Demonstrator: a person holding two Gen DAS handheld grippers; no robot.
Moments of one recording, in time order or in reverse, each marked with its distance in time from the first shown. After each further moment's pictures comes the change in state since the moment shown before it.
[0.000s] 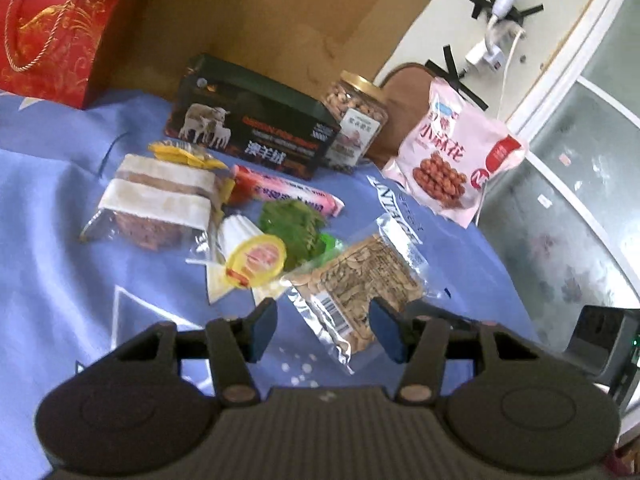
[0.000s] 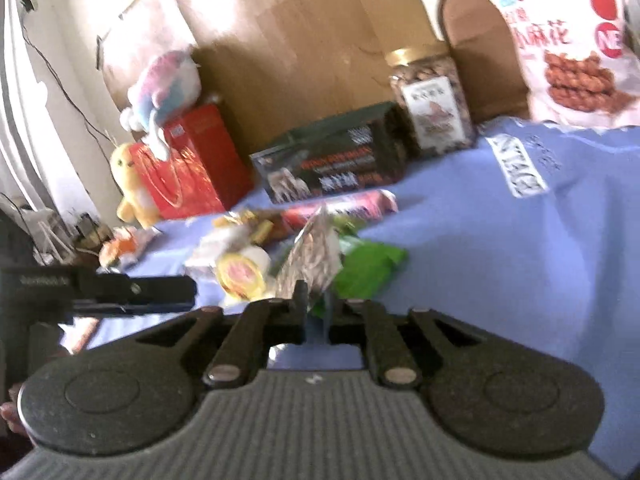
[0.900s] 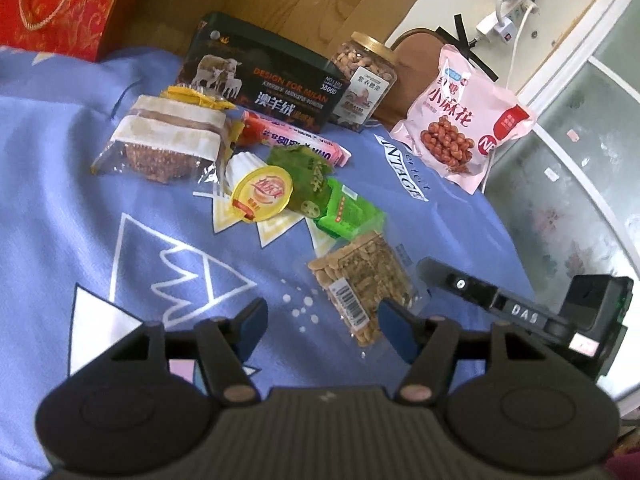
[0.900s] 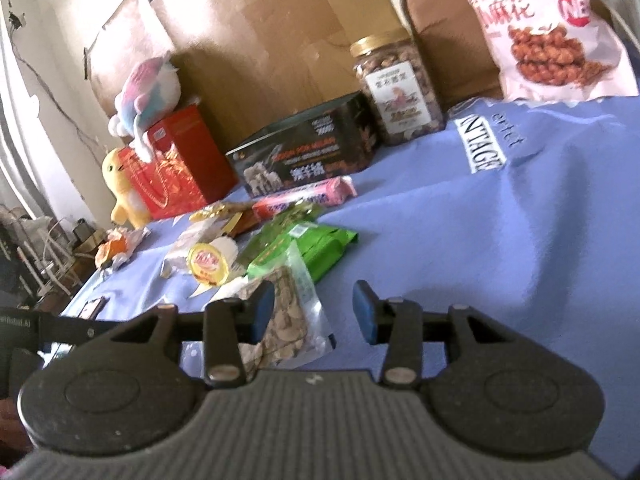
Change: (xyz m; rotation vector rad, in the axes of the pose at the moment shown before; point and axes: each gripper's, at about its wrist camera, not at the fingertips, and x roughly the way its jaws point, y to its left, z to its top) left arm -0.003 0.006 -0.023 -0.046 0.100 0.001; right arm -0.005 -0.039 -0.005 0.034 0.022 0.050
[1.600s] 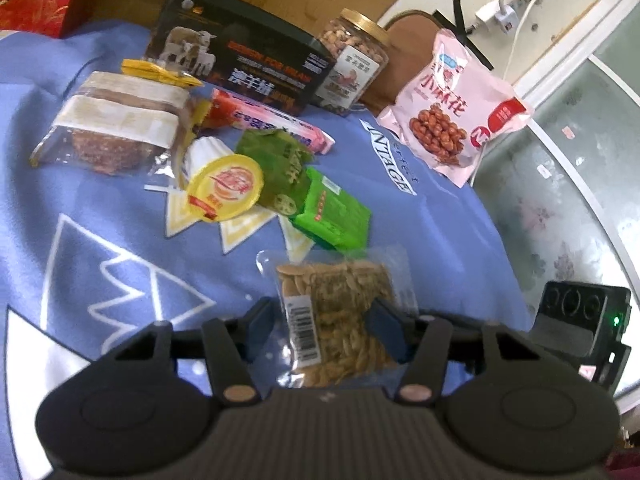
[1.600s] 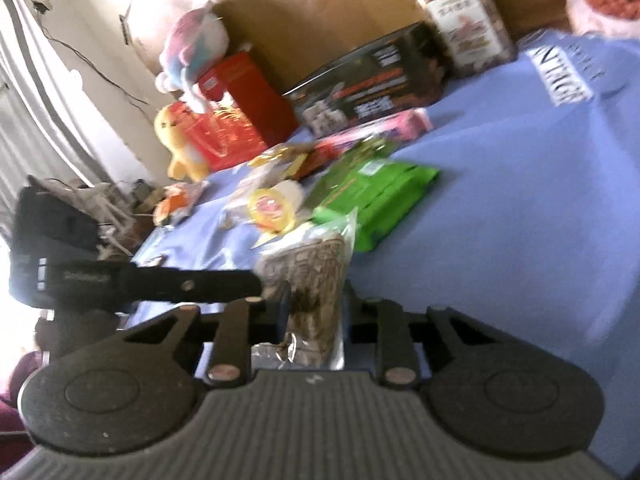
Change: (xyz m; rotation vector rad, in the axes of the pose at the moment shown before) left arm 0.036 0.001 0.012 -0.014 0.047 -0.060; right arm 0.023 0.012 -0.007 0.063 0.178 0.223
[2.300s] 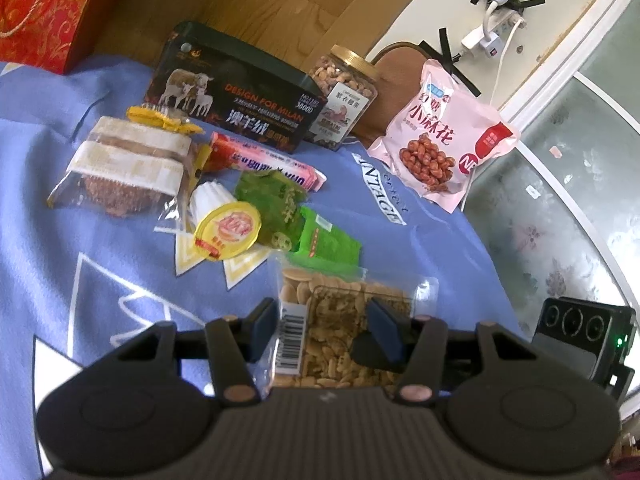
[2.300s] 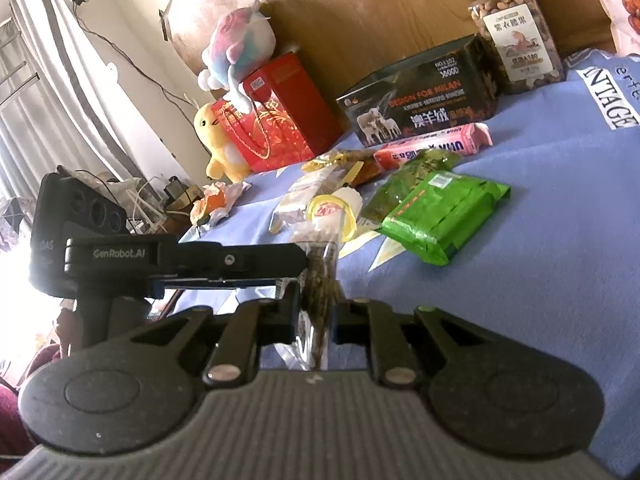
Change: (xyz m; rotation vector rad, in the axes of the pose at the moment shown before) left arm -0.021 -0.008 0.008 0.033 -0.083 -0.011; right arm 0.000 0.030 0.003 -0.068 -0.039 0.047
